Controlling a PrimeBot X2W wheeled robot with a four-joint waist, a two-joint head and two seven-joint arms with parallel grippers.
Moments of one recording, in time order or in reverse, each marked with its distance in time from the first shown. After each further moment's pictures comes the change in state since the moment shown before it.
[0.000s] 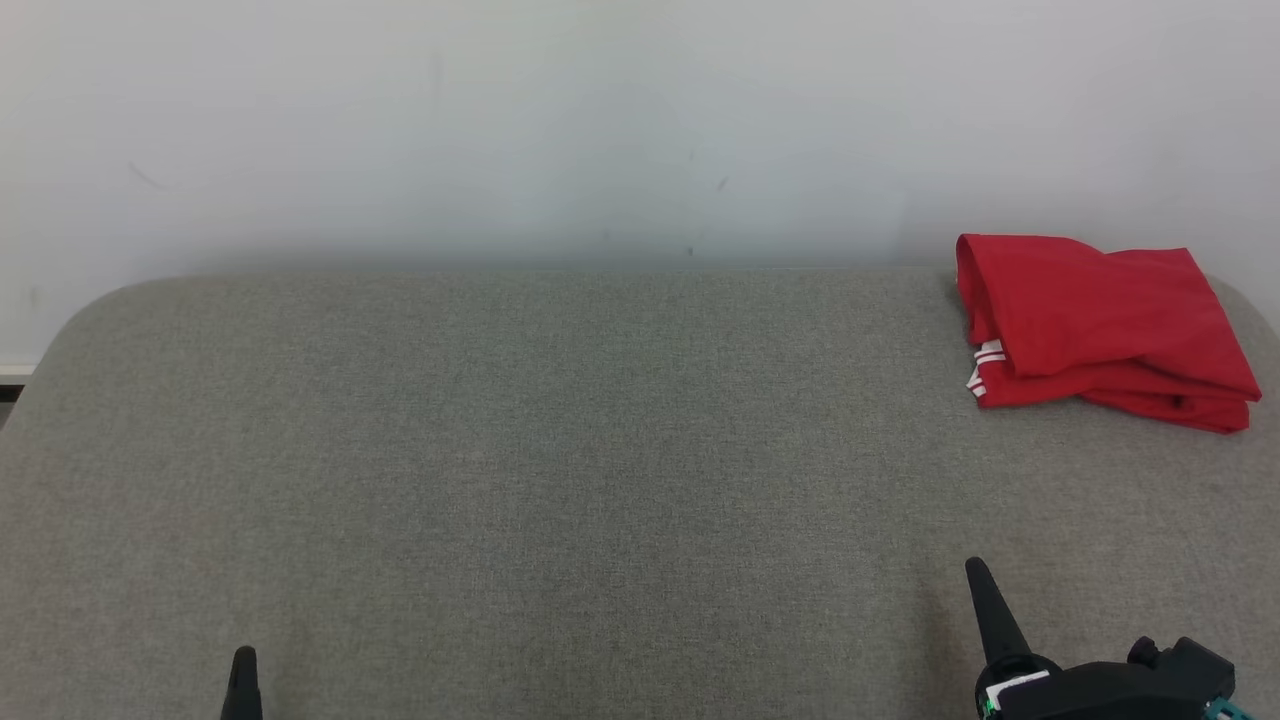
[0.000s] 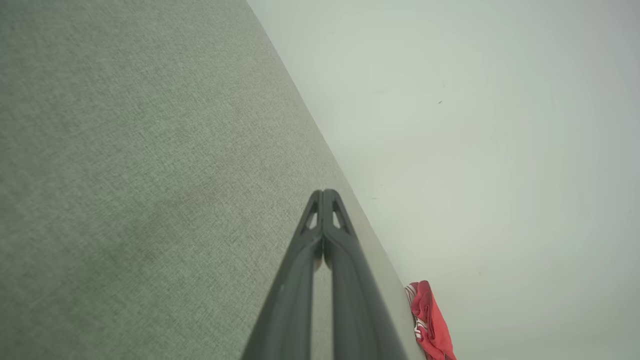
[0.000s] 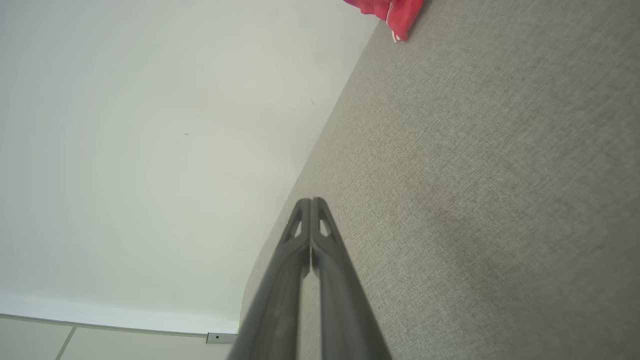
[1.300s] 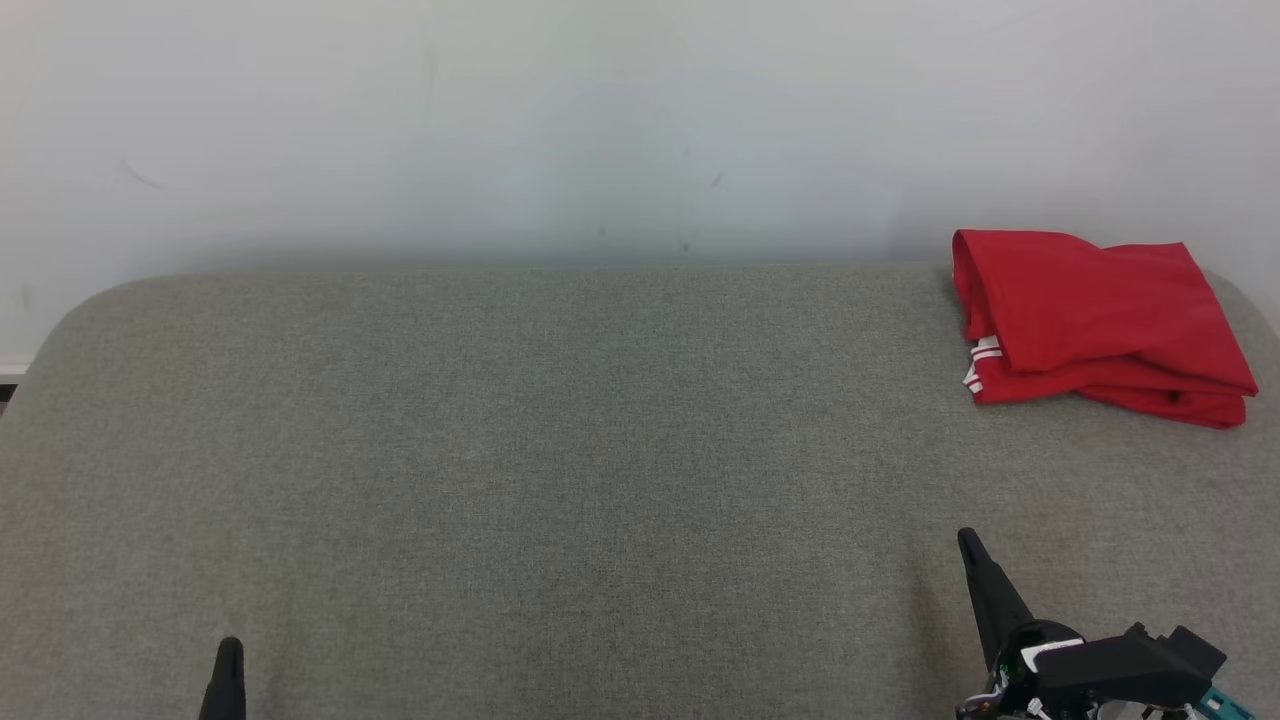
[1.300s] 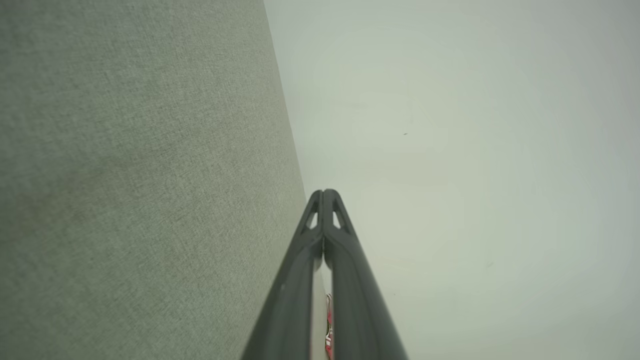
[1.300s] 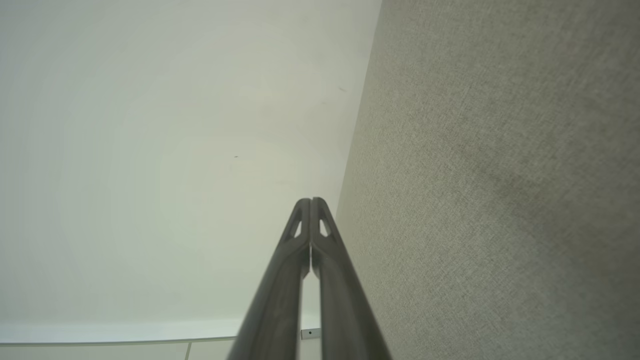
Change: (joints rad) left arm 0.003 0.001 0.032 -0.044 -0.358 -0.001 0.075; right arm -0.037 0.001 -0.015 -0.023 0.333 0.000 0.097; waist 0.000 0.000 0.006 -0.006
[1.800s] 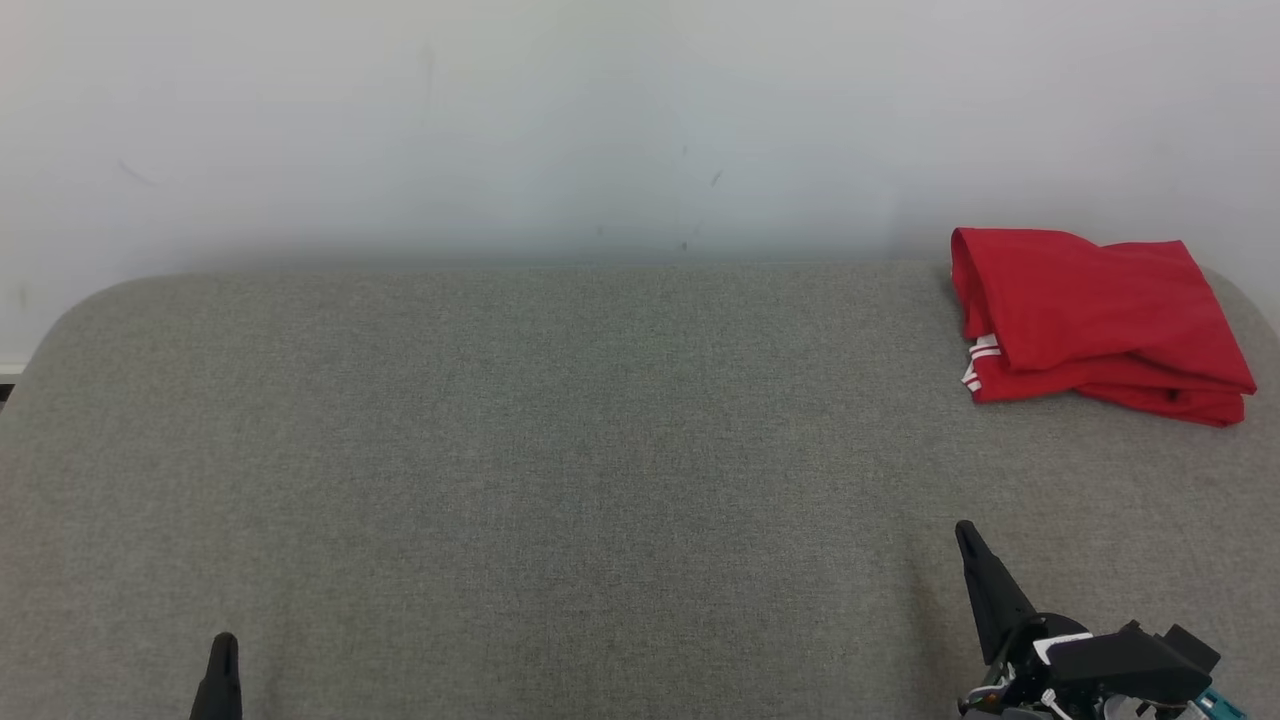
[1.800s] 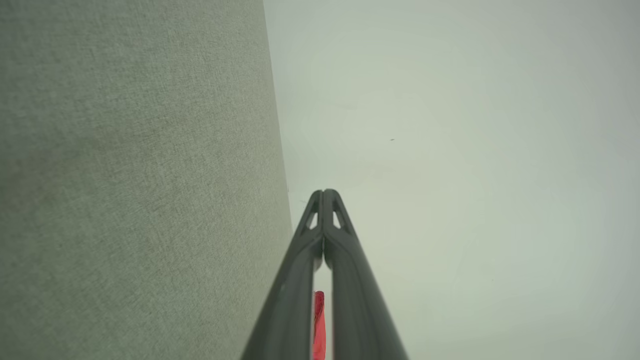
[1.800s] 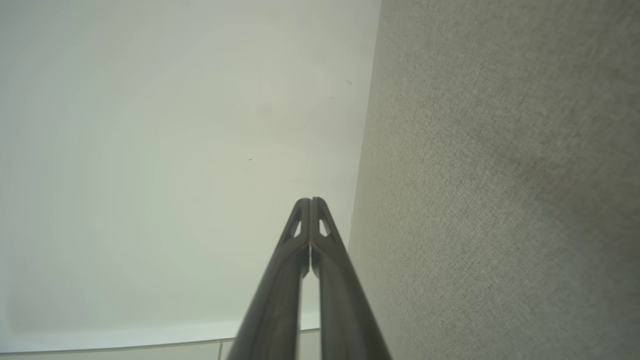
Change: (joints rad) left arm 0.001 0.000 0.011 -0.014 -0.111 -0.001 0.025; right arm -0.006 0.001 -0.006 -0.006 0.101 0.000 0.030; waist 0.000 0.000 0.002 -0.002
